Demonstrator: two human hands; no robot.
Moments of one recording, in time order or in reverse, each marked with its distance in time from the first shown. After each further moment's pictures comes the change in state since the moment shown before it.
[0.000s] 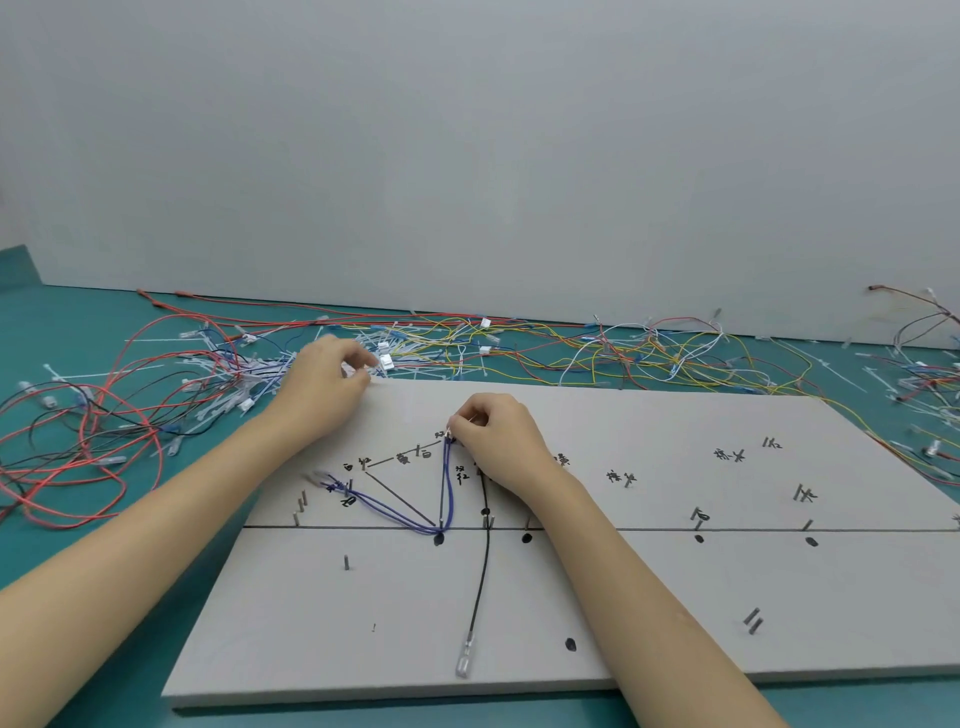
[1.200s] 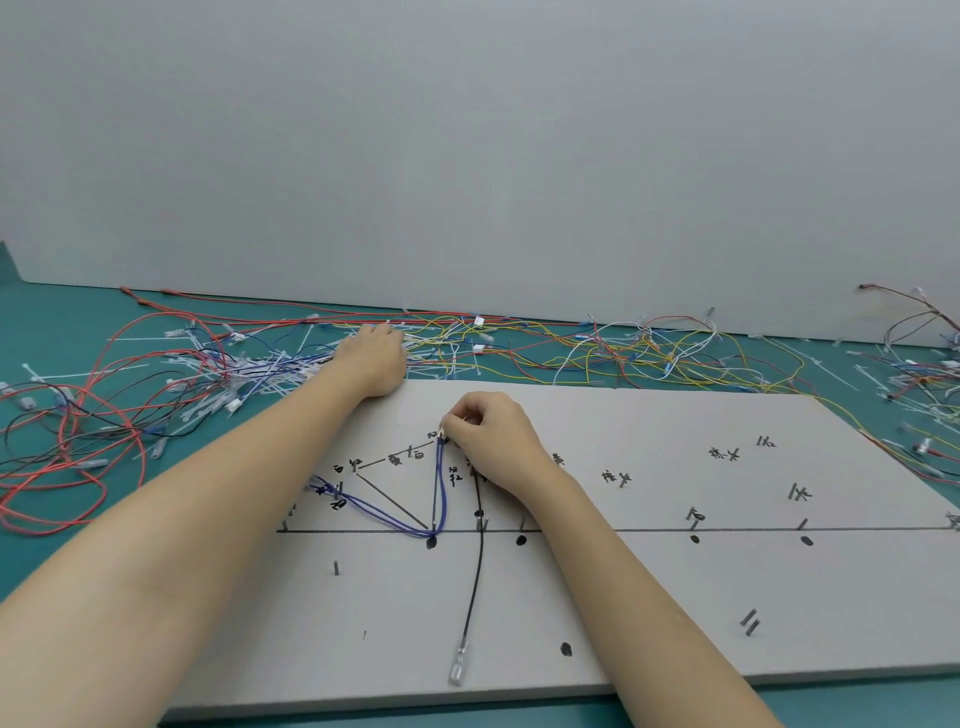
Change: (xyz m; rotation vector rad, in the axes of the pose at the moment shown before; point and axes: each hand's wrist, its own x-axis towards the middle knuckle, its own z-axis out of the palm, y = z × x) left_hand 0.080 0.005 0.061 0.519 -0.340 -0.013; right_hand 0.001 0.001 -0.002 0.035 -0.016 0.013
